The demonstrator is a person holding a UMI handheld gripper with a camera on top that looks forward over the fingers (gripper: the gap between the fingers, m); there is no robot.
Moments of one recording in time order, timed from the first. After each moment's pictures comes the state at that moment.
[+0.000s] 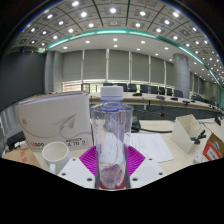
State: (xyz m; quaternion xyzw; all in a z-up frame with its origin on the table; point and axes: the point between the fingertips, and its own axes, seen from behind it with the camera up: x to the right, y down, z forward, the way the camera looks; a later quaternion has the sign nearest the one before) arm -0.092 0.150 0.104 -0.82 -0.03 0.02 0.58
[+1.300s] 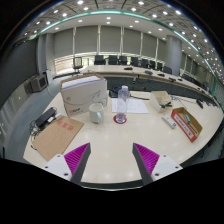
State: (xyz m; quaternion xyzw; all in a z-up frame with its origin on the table) arm -0.155 -0.211 0.206 -0.90 0.01 -0.03 0.43
